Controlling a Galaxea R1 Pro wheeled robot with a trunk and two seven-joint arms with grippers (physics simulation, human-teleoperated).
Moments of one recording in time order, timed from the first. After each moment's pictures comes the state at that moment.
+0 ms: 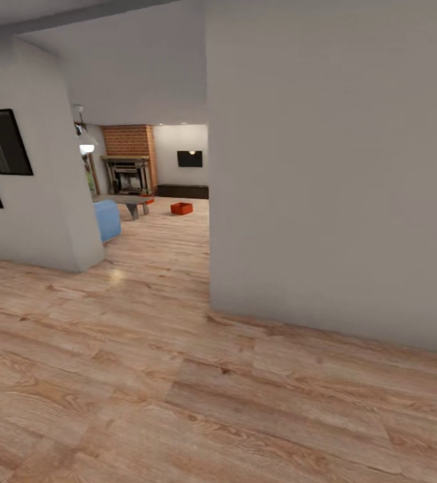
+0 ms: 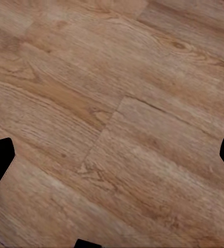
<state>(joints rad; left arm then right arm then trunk) -0.08 -0.05 0.15 -0.02 0.07 -0.78 0.06 0.06 -0.06 0.00 -0.43 0.20 -0.44 0.12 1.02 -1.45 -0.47</state>
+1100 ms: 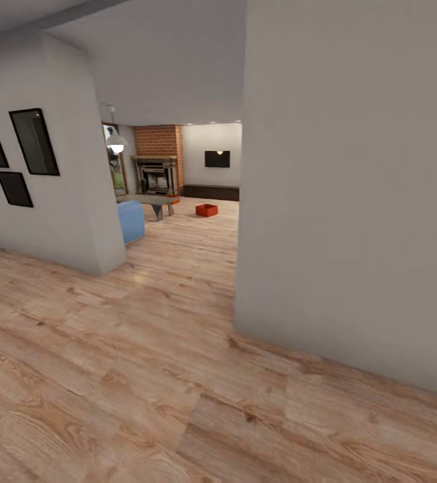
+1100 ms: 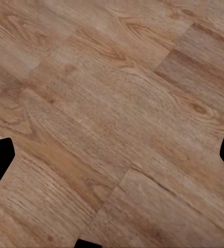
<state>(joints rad) -0.08 -0.05 0.15 -0.02 0.07 -0.78 0.06 0.06 -0.05 0.00 -0.43 0.19 -0.44 0.12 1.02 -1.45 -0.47</state>
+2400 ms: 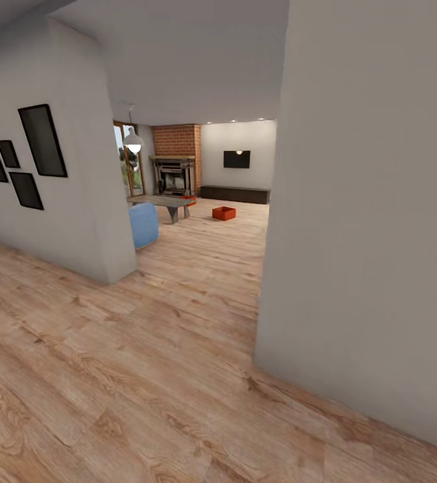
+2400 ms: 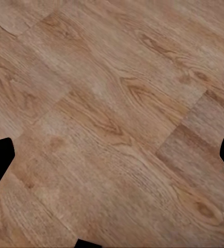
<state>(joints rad) -0.08 -0.05 0.15 -0.02 0.07 -0.78 0.06 0.06 -0.05 0.00 -0.43 0.20 -0.44 0.12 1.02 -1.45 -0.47</state>
